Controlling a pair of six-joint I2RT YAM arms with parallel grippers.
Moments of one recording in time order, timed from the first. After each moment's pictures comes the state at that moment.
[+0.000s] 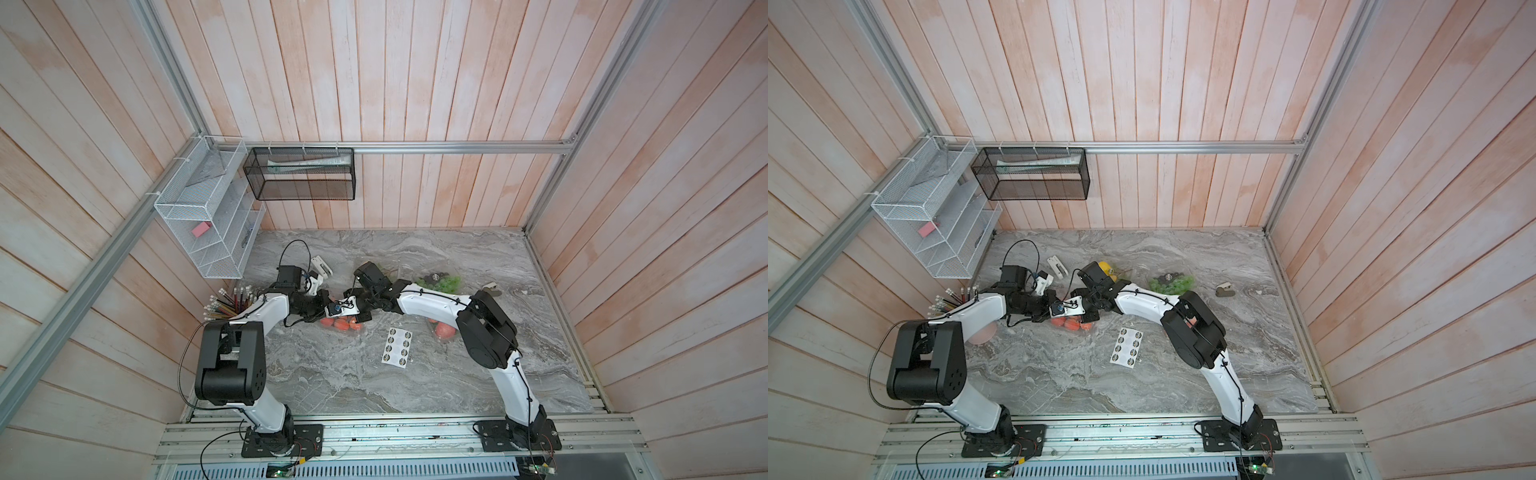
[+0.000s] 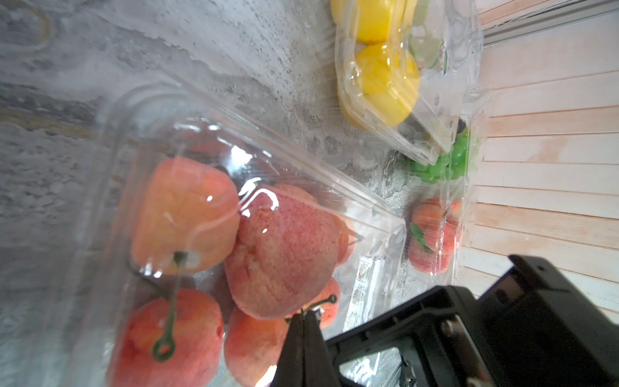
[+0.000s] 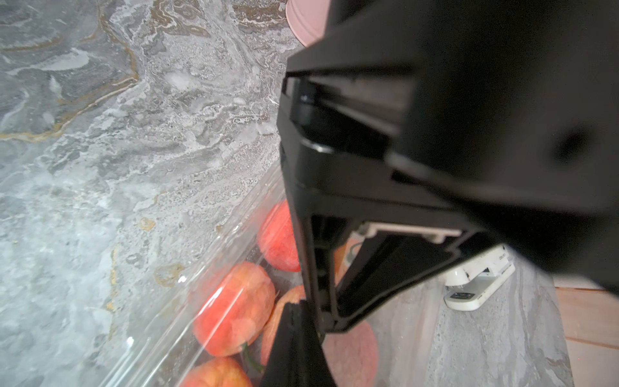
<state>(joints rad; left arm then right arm) -0.02 1.63 0.94 -0.43 0.72 -0.34 0.90 2.20 1.68 -0.27 -0.47 -1.00</state>
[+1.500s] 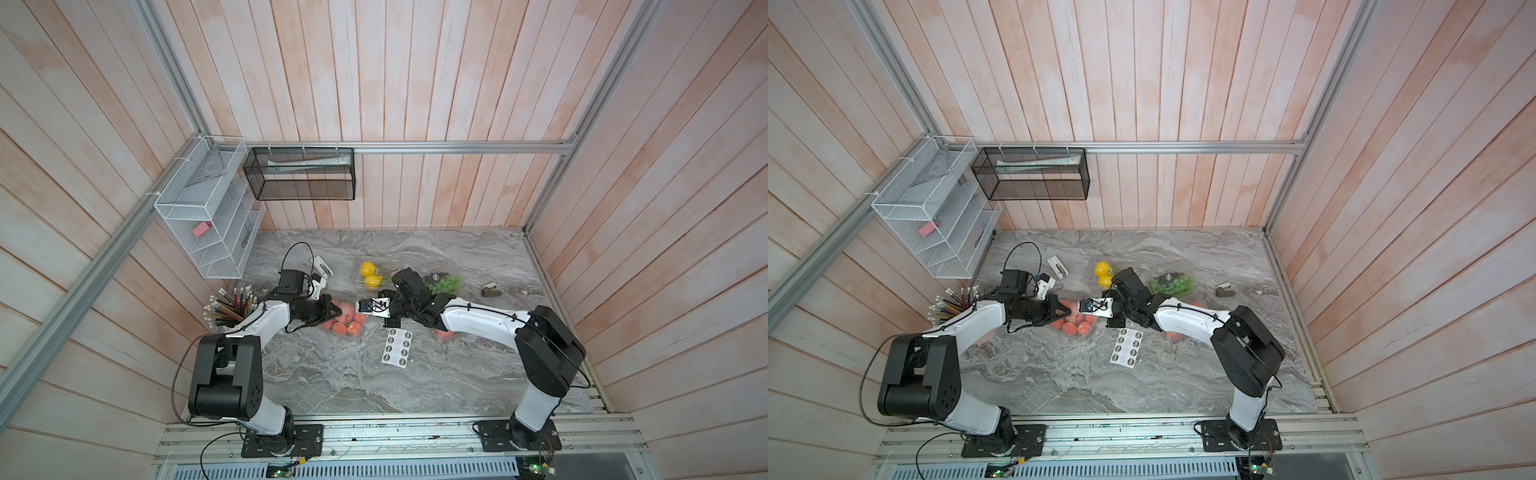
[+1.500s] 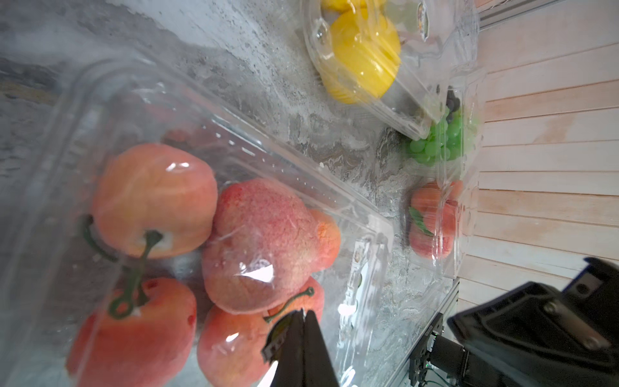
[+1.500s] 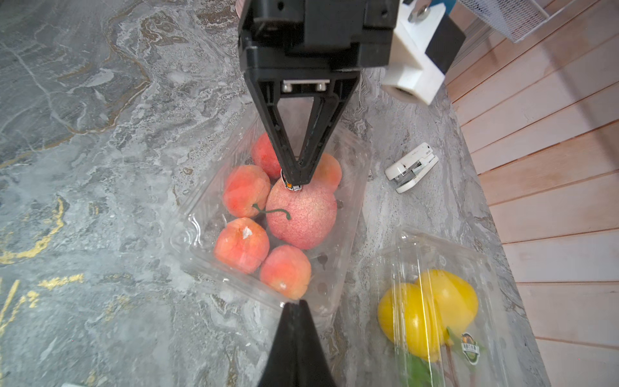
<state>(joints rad) -0.06 1.52 0.86 -0.42 0.70 -0.33 0.84 1.77 1.16 -0.04 -0.36 -0.77</state>
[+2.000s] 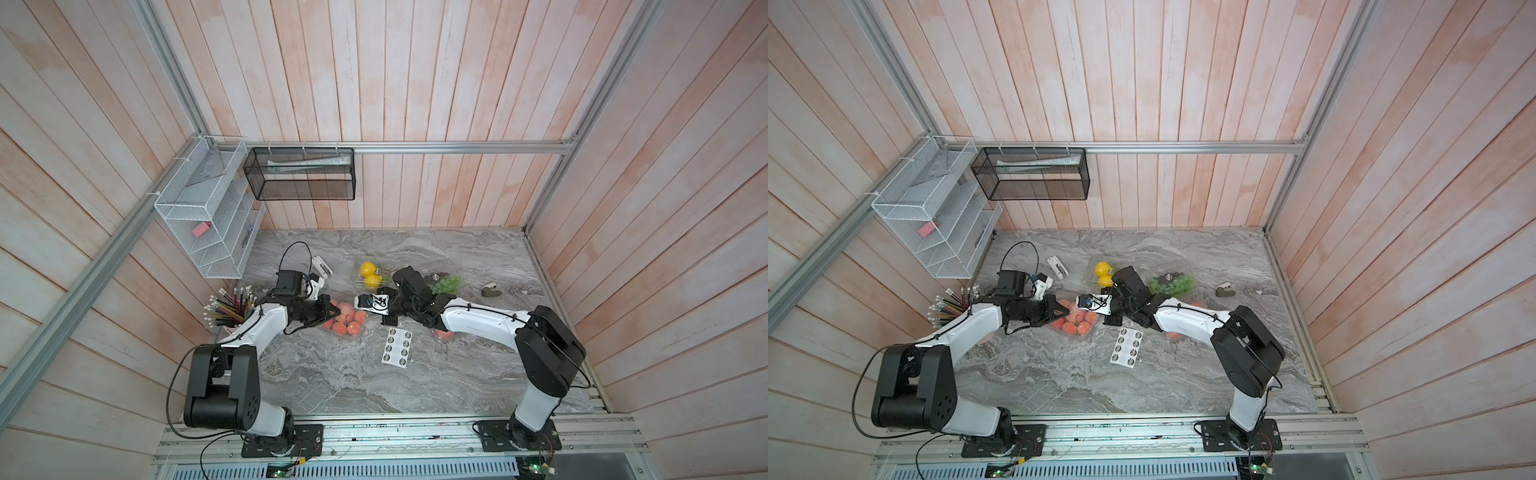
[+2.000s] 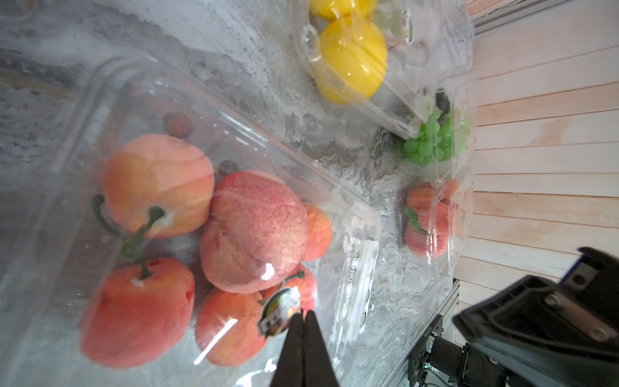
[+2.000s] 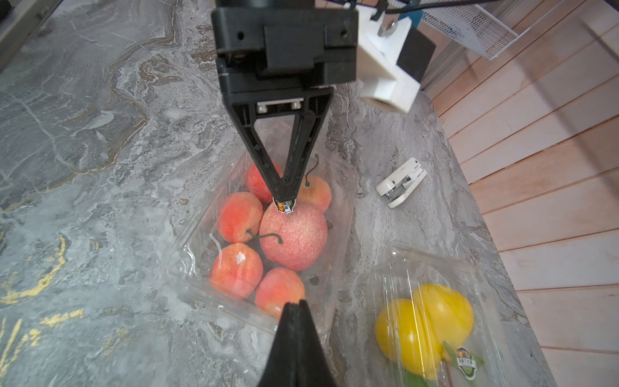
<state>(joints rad) -0.06 1.48 0.85 -0.44 0.68 -0.34 0.84 1.77 1.16 0.03 -0.40 -0.71</state>
